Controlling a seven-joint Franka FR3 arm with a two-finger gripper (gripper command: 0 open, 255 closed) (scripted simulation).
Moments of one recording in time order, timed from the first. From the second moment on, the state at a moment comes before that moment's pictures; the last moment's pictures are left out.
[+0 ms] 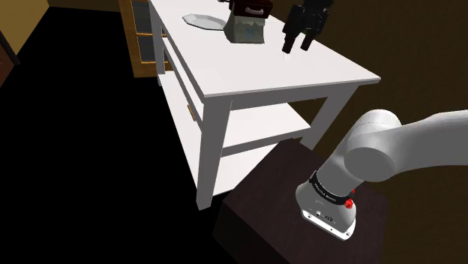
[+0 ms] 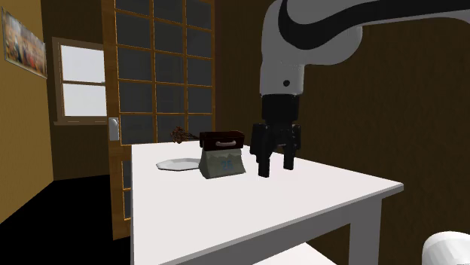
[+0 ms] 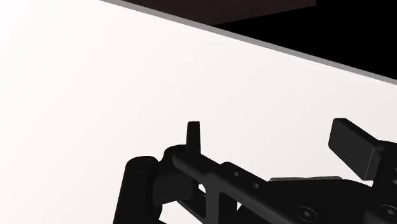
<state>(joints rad) 0.02 -0.82 -0.05 -2.32 -0.01 1.52 0.14</state>
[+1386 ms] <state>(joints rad) 0.23 -0.21 -0.33 -1.68 -0.12 1.62 -0.87</state>
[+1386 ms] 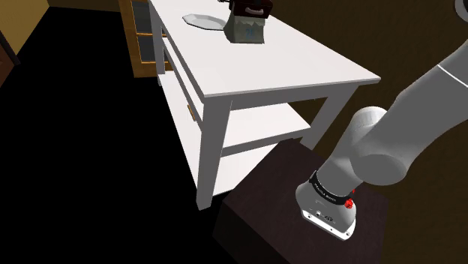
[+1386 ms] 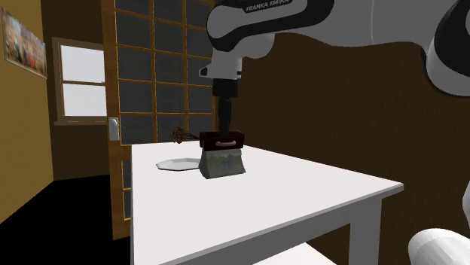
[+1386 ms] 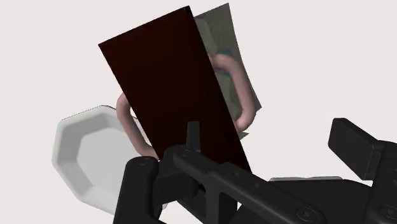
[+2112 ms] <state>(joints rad) 0.26 -0.04 -0.35 -1.53 -0.07 1.67 -1.14</state>
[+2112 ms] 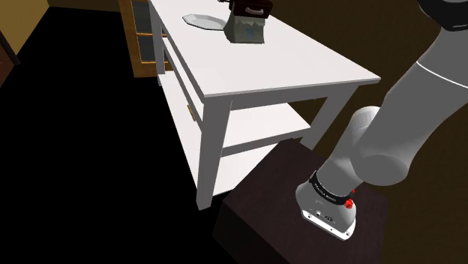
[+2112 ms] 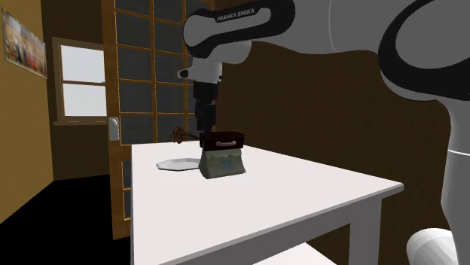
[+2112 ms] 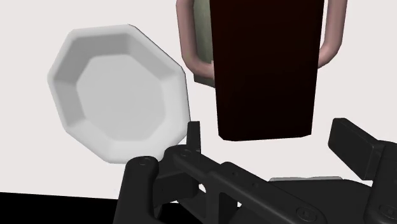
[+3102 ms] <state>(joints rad) 0.26 -0.04 -0.35 -1.55 -0.07 1.69 -1.14</state>
